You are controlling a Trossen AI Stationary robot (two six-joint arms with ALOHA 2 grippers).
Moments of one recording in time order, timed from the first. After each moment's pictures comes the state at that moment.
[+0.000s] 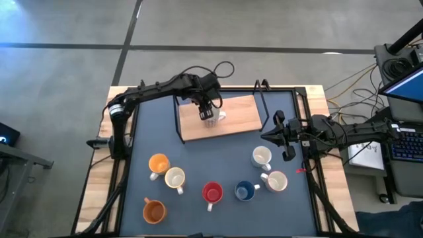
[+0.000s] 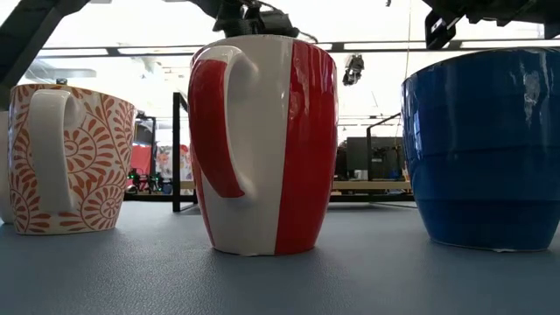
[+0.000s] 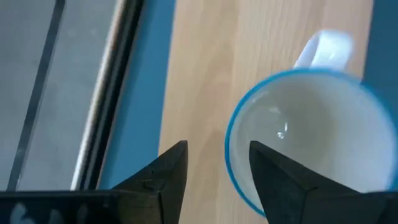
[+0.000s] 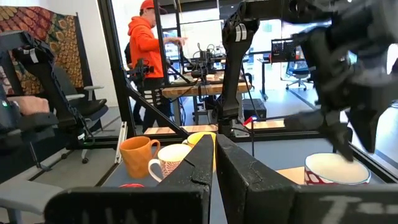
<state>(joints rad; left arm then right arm) 0.39 1.93 1.83 -1.04 -0.15 0.16 0.03 0.59 0.41 0.28 -0.10 0.09</state>
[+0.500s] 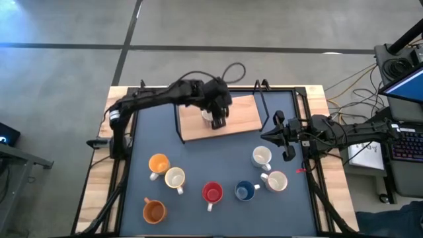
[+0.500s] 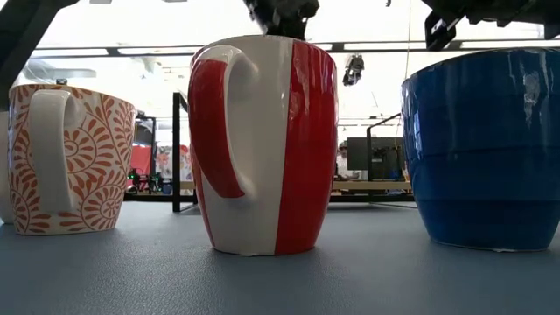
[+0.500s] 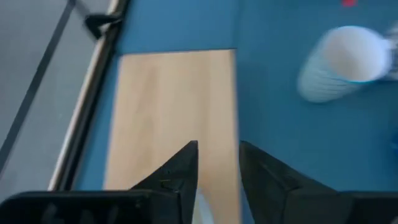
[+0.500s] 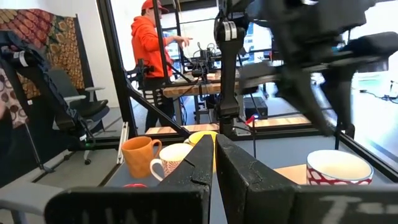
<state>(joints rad) 0.20 1.93 2.01 -0.96 -0.05 0.10 0.03 0.59 0.41 0.28 -0.10 0.11</state>
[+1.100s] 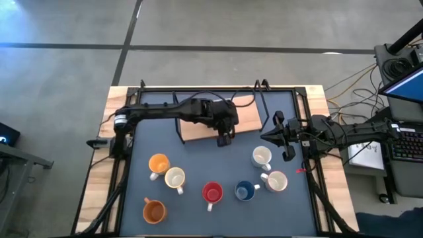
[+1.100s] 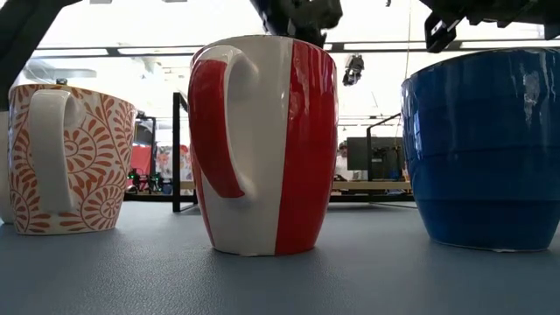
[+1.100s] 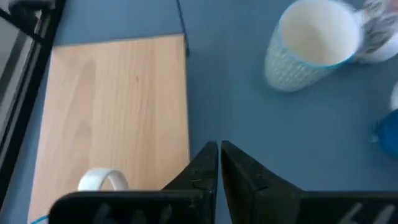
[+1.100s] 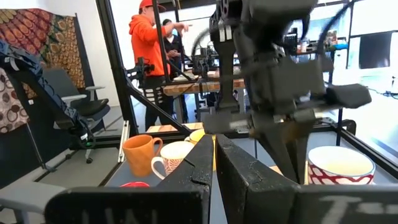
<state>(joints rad) 0.10 2.00 1.91 -0.84 -0.08 0.03 0.03 0.59 0.41 0.27 -0.10 0.12</state>
